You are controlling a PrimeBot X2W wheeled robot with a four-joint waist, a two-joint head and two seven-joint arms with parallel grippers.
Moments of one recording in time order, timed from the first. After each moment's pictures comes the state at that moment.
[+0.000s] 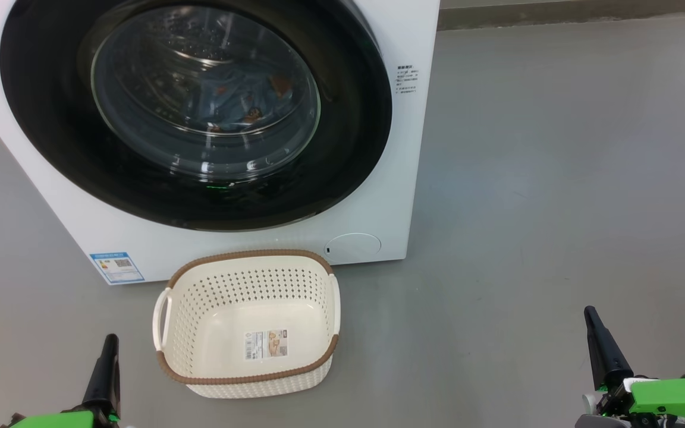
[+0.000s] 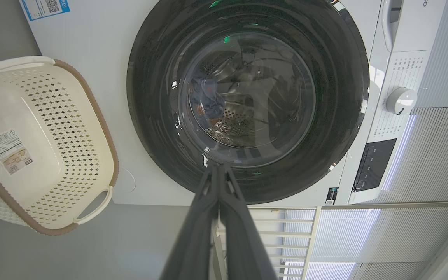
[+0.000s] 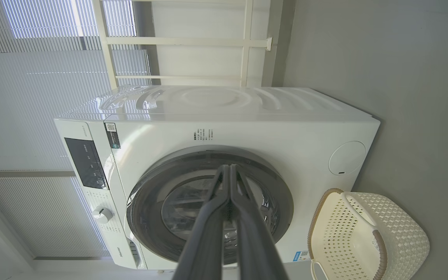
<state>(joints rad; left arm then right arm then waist) -0.07 0.03 0.08 0.27 -1.61 -0.12 0.11 -0.07 -0.04 -0.14 0.27 1.60 0.13 0.11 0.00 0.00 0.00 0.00</state>
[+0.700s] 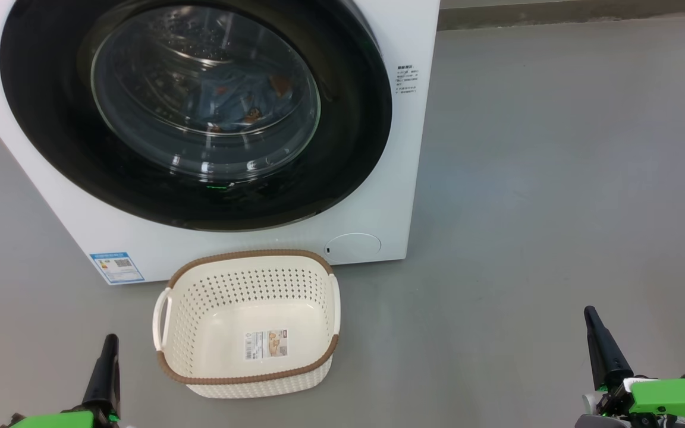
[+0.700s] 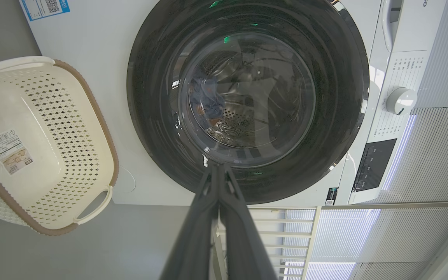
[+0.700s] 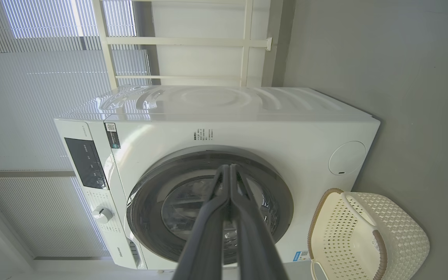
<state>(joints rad) -0.07 0.03 0.08 0.27 -1.61 -0.12 0.11 -0.07 -0.04 -0.14 0.27 1.60 0.13 0.11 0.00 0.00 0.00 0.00</state>
